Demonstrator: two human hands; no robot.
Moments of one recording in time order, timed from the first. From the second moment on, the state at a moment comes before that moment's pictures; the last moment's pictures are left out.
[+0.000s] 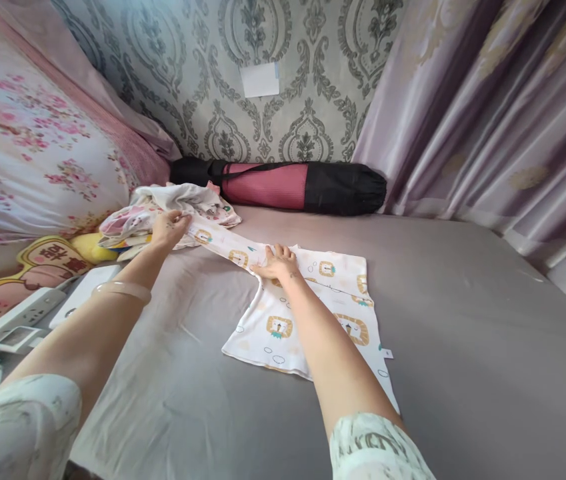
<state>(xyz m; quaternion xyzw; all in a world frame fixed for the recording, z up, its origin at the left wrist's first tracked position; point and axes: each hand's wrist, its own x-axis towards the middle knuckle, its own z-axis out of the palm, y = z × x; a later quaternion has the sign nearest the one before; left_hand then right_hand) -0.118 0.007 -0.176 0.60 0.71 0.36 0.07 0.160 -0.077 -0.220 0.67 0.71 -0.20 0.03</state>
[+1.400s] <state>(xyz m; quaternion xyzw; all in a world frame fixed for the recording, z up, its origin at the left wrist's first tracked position) 0.074 -0.080 -0.213 0.75 0.52 0.33 0.25 0.284 -0.135 -0.229 0.53 0.21 -0.60 -0.56</state>
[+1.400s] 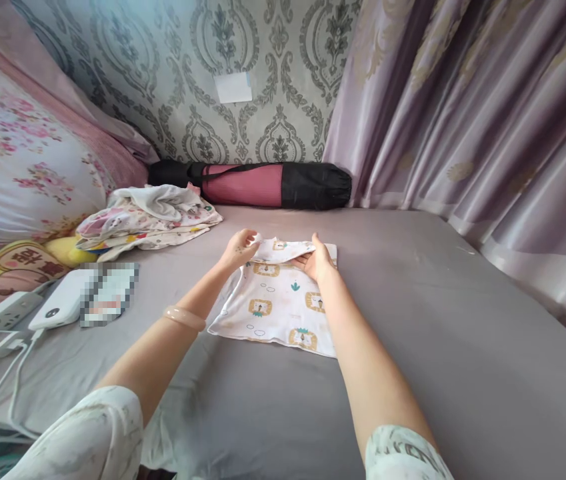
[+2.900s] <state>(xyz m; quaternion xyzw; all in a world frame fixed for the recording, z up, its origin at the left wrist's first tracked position) 0.099 -0.076 -0.239 0.91 0.40 0.12 -0.01 0.227 -0.130 -0.240 0.66 0.74 -0.06 -0.11</state>
